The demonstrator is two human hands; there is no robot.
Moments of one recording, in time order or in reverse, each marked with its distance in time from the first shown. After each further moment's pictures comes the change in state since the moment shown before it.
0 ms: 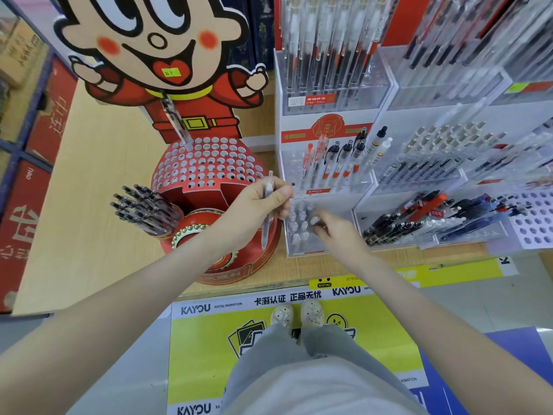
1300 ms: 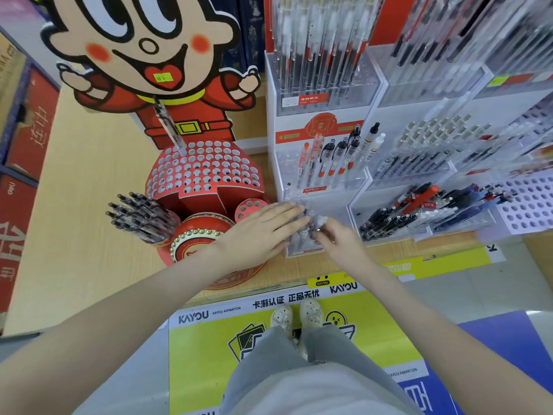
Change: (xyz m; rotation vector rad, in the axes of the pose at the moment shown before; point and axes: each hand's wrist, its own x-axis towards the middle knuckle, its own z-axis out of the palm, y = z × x) left_hand 0.008 -0.065 -0.031 1.572 -0.317 0.863; right_hand -0.026 0.004 0.009 0.179 0.069 0.074
